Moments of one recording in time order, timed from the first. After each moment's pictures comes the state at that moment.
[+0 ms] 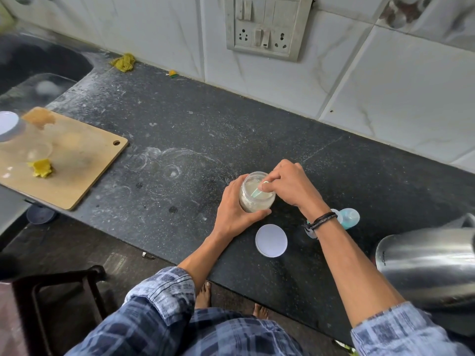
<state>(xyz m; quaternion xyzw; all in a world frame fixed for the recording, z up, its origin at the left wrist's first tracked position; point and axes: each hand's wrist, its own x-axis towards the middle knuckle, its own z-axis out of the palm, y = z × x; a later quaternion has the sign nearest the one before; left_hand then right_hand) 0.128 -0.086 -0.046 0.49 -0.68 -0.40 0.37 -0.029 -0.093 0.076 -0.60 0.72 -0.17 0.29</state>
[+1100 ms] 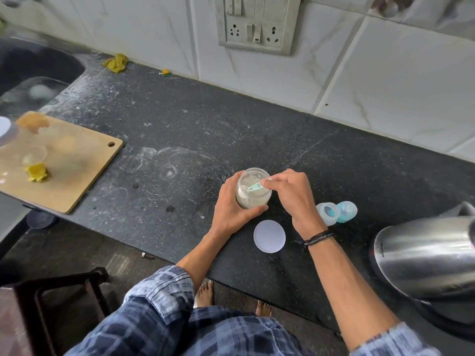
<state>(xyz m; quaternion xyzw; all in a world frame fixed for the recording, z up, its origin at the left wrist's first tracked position) 0.126 -0.084 -0.045 0.49 -0.68 -0.39 0.37 -0.020 -0.061 0.059 -0.40 0.74 -0.39 0.38</state>
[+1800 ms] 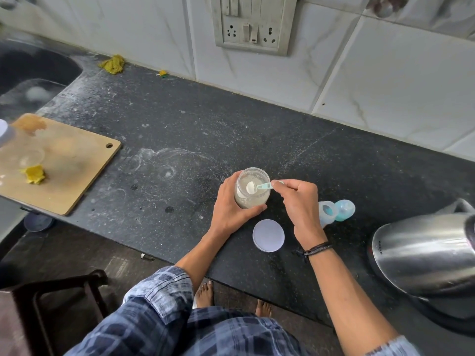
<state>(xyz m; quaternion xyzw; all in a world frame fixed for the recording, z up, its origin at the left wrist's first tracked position) 0.126 -0.086 -0.049 0.49 -0.68 -0.39 0.37 -0.018 -0.038 0.057 -0.33 0.76 -0.44 0.34</state>
